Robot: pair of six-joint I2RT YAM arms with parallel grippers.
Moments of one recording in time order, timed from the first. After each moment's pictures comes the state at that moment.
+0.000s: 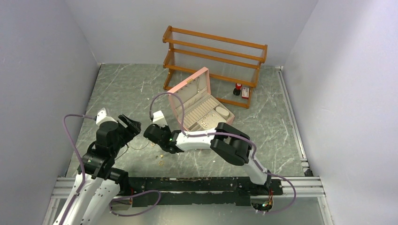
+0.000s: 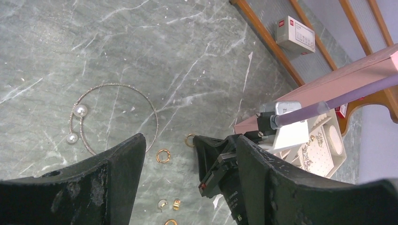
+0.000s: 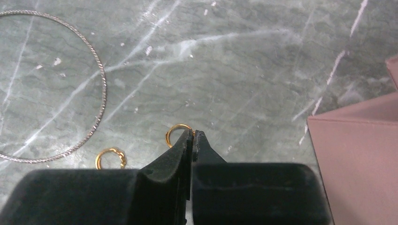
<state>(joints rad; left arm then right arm) -0.30 0.44 0.56 -0.61 -0.25 -0.82 1.23 2.17 1.46 -0.15 0.60 0.50</state>
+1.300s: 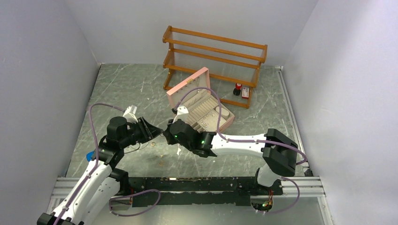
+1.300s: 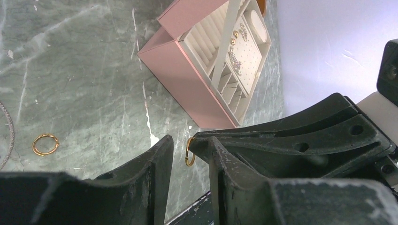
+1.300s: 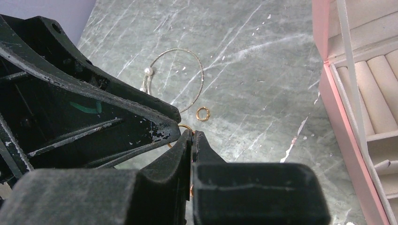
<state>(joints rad) -0.30 0.61 0.40 -0.22 0.40 -0.81 1.22 1.61 1.02 0.11 0.40 0.71</state>
